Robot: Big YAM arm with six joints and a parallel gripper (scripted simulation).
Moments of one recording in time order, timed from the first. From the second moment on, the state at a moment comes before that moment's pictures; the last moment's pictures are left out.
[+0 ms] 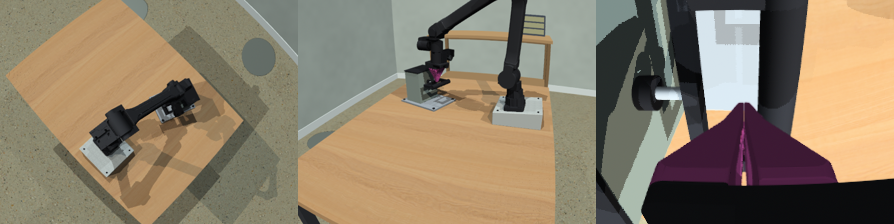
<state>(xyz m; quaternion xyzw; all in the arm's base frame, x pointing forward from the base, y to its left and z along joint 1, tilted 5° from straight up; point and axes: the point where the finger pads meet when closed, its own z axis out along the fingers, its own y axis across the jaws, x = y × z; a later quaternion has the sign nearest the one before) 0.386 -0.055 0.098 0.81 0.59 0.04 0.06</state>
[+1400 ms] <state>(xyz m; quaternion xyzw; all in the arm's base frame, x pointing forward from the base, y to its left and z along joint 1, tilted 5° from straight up) 0.346 -0.043 0.087 0.81 0.59 0.04 0.05</state>
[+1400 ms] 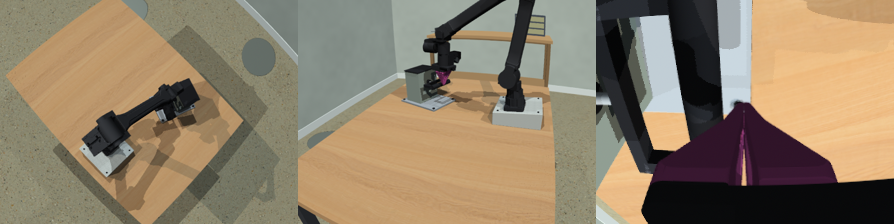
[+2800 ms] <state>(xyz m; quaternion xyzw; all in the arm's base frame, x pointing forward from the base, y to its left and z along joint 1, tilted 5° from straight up) 0.315 -0.038 0.073 0.81 0.59 0.02 0.04</state>
